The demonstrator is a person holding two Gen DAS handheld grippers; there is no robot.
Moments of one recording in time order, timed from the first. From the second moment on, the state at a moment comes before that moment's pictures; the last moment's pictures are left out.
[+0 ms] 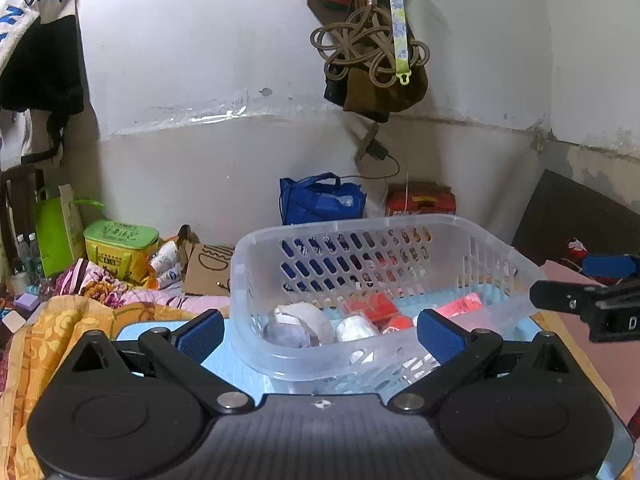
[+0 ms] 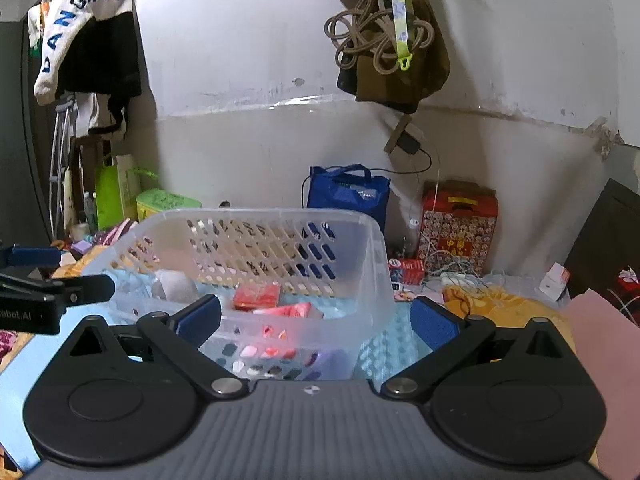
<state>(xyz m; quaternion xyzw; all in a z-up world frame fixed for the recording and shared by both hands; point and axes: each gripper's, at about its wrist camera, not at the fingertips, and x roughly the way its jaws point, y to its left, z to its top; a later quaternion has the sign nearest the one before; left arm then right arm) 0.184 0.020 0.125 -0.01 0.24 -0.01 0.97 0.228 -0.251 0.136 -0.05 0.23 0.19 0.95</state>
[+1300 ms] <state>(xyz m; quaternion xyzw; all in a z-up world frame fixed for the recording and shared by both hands) 0.178 -0.006 0.121 -0.01 0.27 0.02 0.96 0.219 -0.271 0.133 -0.04 0.25 0.19 0.95</state>
